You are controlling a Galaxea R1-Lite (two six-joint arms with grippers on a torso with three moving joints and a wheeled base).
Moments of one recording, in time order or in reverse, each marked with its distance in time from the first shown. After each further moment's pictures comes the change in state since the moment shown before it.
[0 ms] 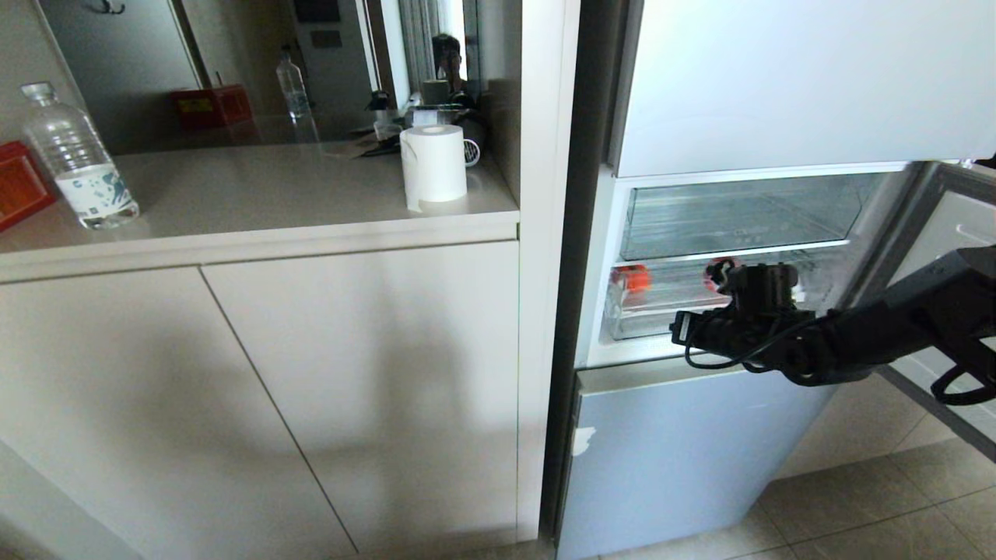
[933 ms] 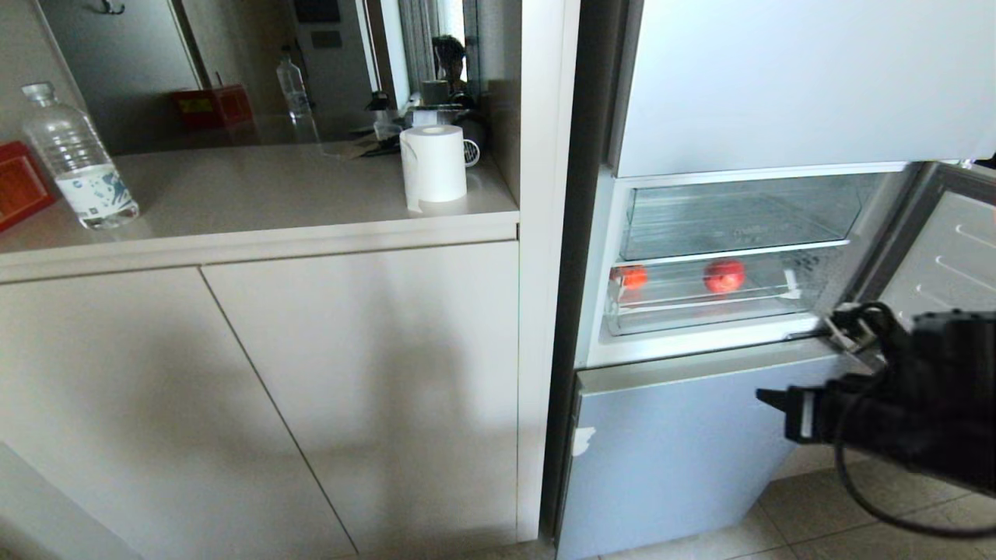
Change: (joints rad) left arm 0.000 0.000 0.000 0.000 0.000 0.000; right arm 0.027 -0.780 0.806 -0.002 -0.004 -0.140
